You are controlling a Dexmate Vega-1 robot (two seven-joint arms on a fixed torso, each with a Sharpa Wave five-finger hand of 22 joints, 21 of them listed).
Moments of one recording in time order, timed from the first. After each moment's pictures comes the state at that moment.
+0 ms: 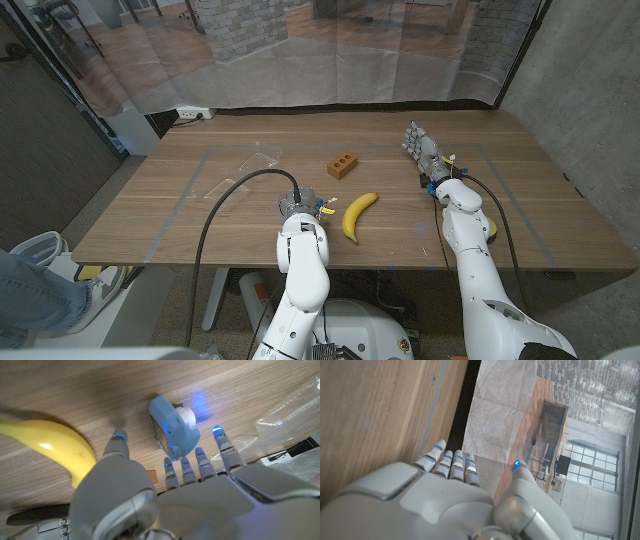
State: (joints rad) left arm 1.34 -0.10 0.47 -2.01 1.96 0.55 -0.63; left_hand 0.74 -0.09 0.25 -0.14 0.39 0.15 -0.15 0.23 0.20 0.07 -0.07 0.24 0.21 0.13 0.03 0.22 0.19 0.31 0.21 0.25 0.19; right arm -0.84 0.10 0.27 -1.29 -0.05 0.12 0.39; right_hand 0.16 0.02 0.33 -0.11 0.21 0.17 0.04 0.19 0.18 0.14 0.08 0.20 0.18 0.07 0.02 0.19 0.18 0.11 -0.04 0.33 0.17
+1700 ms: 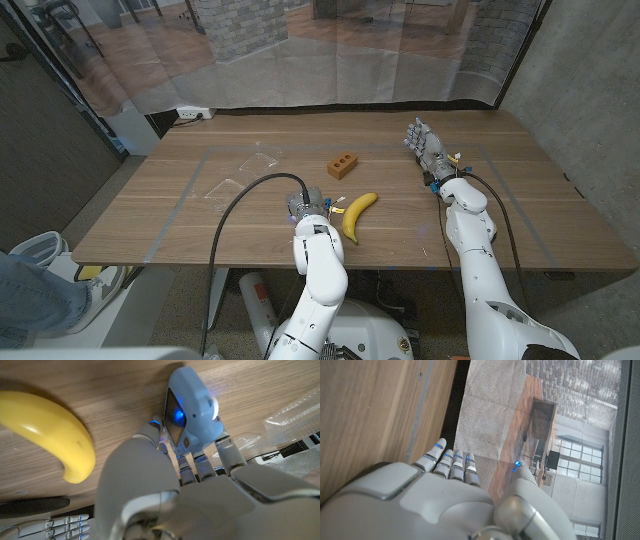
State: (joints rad) left arm 1.29 -0.16 0.52 -1.89 1.95 0.68 -0.50; left_hand 1.18 0.05 0.38 -0.15 0.19 0.41 -0.09 0.28 0.21 0.23 -0.10 0.29 0.24 0.38 -0.03 0.33 0.35 0.63 0.16 0.40 0.21; right arm -0.85 0.09 0.27 -1.31 0.00 0.14 0.42; right_hand 0.16 0.02 0.33 -0.11 0.21 0.18 0.04 0.19 0.18 0.15 0.08 0.20 0.18 0.09 0.03 0.19 0.18 0.14 -0.04 0.32 0.17
